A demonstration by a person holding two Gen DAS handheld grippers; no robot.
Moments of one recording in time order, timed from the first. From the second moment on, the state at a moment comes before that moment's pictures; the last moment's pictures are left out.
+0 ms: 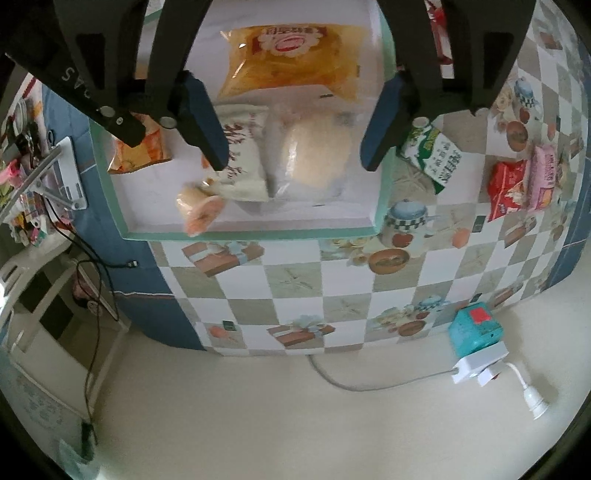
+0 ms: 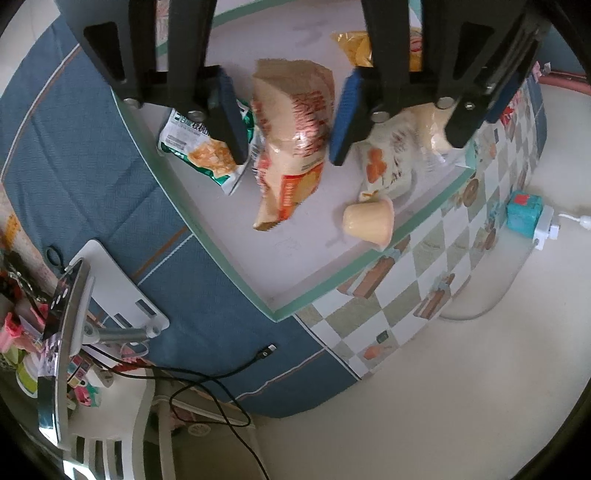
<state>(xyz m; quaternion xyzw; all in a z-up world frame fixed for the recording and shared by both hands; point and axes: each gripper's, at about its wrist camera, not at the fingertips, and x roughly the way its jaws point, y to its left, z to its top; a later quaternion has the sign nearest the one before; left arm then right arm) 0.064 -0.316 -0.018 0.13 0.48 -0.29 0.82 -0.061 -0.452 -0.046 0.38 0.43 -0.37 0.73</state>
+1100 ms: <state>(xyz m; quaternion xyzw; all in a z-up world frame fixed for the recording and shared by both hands) 0.122 -0.238 -0.021 0.07 0.56 -0.16 0.81 -0.050 -0.432 -0.036 0.33 0.46 -0.39 0.73</state>
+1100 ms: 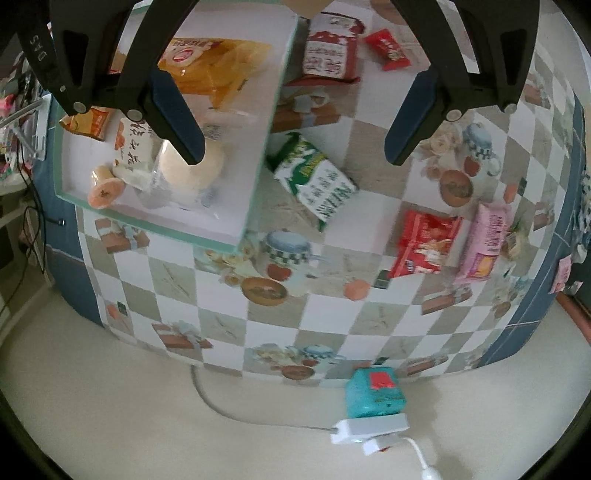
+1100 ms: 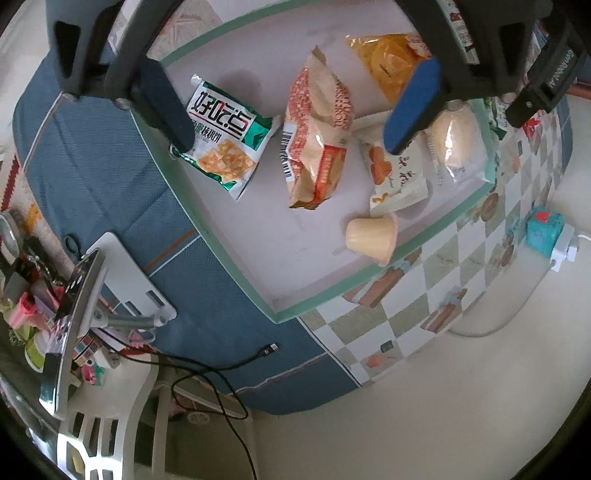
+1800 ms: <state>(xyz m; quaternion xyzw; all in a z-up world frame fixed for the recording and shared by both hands) 0.150 -0.126 0.003 0.05 0.55 -0.08 0.83 -0.024 -0.358 0.015 0.27 0.45 -0.36 0.77</state>
